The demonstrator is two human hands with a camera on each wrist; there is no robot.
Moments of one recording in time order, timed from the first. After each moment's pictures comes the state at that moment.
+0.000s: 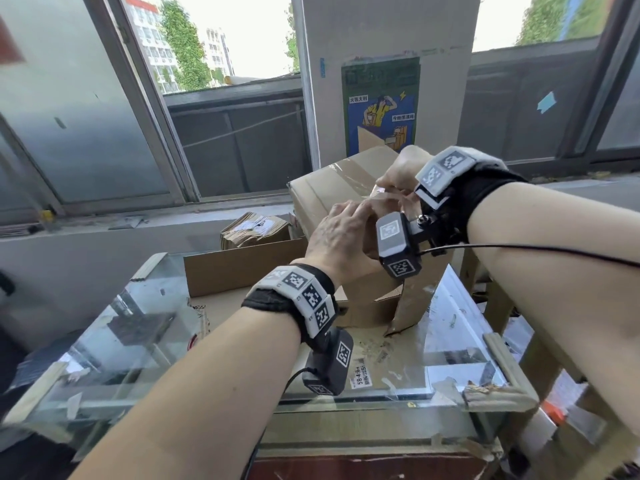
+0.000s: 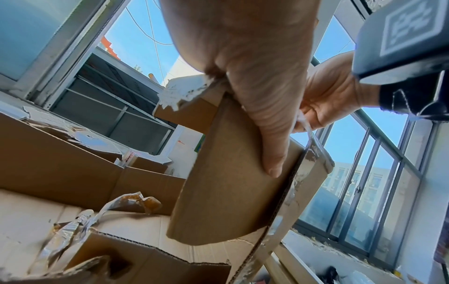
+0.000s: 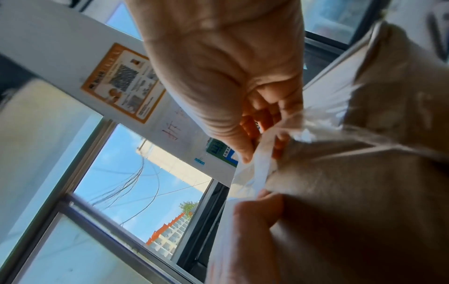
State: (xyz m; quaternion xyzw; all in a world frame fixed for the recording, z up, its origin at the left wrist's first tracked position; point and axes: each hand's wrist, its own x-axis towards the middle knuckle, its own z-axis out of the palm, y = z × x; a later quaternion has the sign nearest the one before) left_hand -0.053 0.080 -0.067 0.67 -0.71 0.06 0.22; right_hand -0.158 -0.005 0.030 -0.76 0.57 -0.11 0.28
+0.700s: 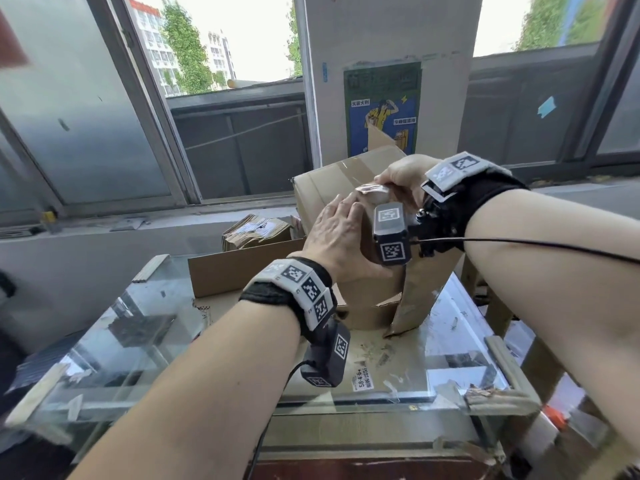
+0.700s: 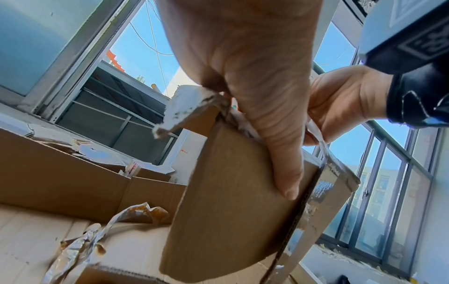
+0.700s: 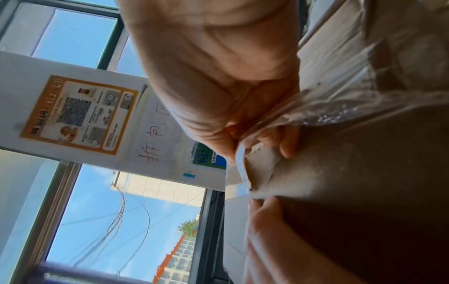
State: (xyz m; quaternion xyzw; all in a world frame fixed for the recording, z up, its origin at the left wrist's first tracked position) left_hand -0.043 0.075 -0.065 0.69 -0.70 0.05 0.16; right_hand -0.151 -0.025 0.022 -0.68 0.54 -0.14 0.48
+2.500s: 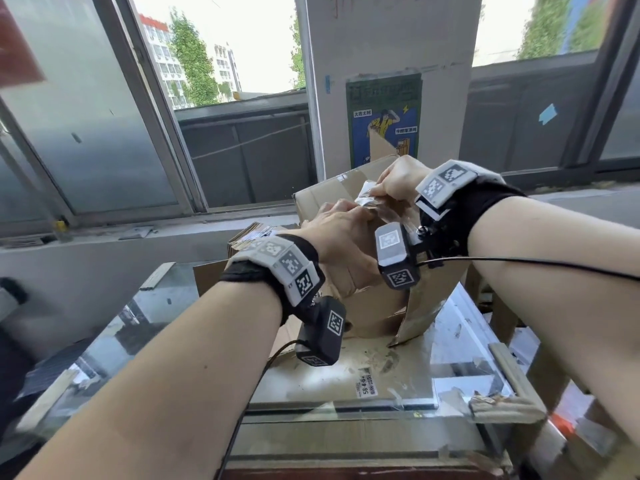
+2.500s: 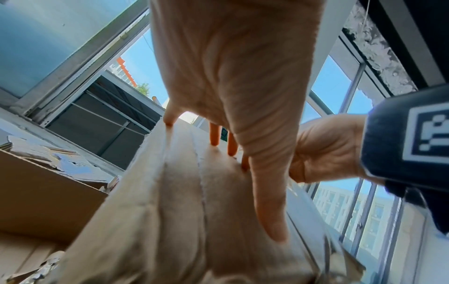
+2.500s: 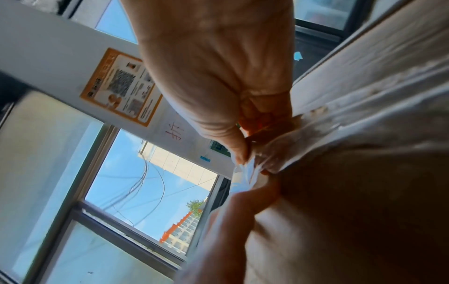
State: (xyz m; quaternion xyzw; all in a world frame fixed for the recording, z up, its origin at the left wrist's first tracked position) left_hand -0.036 0.081 -0.021 0.72 -0.68 -0.05 0.09; right_hand -0.151 -0.004 0.029 -0.77 0.53 -0.19 0.29
